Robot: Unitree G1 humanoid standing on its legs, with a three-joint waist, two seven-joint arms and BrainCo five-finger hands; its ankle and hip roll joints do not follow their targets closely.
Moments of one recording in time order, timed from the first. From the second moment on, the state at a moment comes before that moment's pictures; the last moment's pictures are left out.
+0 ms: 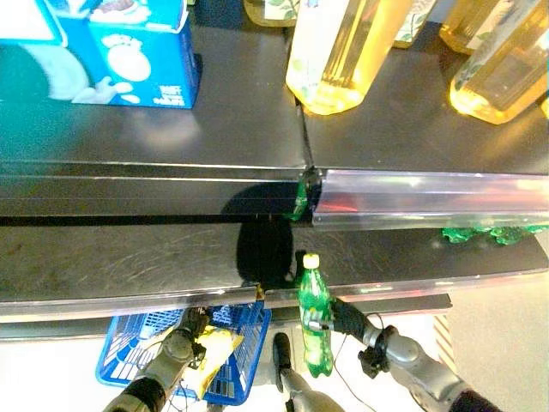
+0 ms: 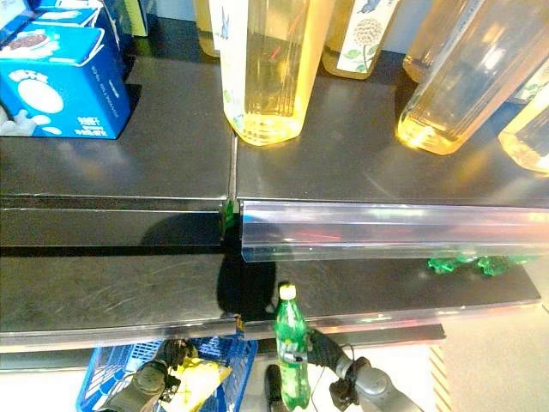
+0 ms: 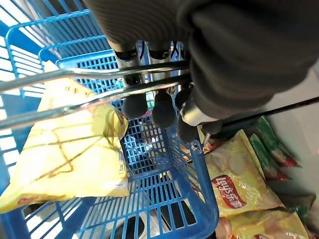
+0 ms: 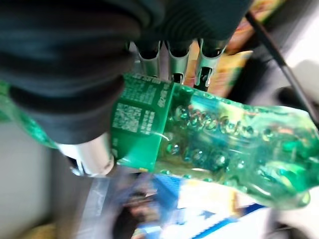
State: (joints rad) left arm -0.39 0.41 -0.48 0.89 -0.11 -0.01 0.25; right arm -0.30 -0.33 0.63 0.70 0.29 -0.04 0.12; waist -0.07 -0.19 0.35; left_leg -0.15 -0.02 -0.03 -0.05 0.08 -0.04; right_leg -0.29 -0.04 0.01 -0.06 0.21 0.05
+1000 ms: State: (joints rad) left arm -0.44 0.35 -0.63 0.62 -0.21 0.00 0.23; right arm -0.56 -0.09 0.75 1.13 -0.27 0.04 -0.08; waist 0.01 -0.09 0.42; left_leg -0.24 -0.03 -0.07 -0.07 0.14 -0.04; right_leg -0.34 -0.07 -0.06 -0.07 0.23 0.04
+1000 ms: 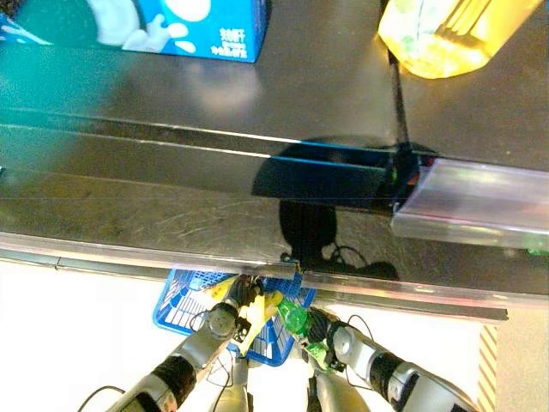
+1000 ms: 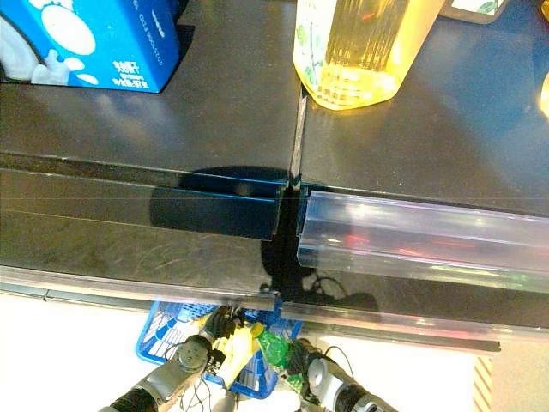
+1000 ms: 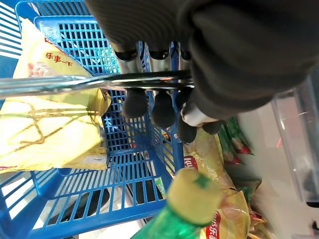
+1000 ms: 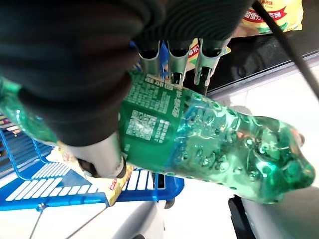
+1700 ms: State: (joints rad) left arm -0.40 0.51 -0.81 0.26 -0.37 0.01 0.04; right arm -0.71 -0.10 0.63 1.14 0.00 0.06 -0.12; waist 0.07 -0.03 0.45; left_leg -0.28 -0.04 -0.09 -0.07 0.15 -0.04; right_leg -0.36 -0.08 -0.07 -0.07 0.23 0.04
